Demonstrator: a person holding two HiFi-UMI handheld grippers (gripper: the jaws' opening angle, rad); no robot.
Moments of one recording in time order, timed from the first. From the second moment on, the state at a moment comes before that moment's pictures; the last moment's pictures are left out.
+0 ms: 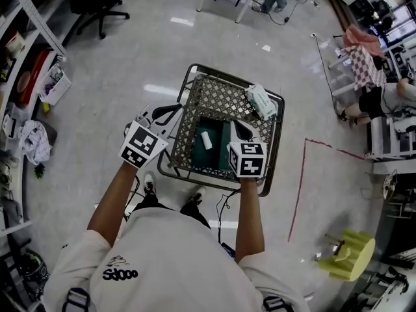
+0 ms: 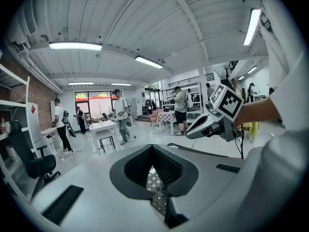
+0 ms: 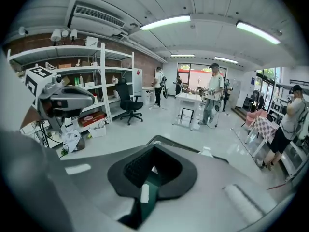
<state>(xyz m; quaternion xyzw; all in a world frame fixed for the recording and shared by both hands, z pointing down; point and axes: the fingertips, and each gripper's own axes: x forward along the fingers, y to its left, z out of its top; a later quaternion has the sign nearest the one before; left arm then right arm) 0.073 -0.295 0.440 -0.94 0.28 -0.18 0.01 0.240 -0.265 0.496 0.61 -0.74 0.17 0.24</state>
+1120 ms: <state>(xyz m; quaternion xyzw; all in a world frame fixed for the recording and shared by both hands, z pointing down) 0.111 -0.282 0.314 -0.96 0.25 -0.10 0.09 0.244 -0.233 0.309 0.62 -0.77 0.01 0.16</state>
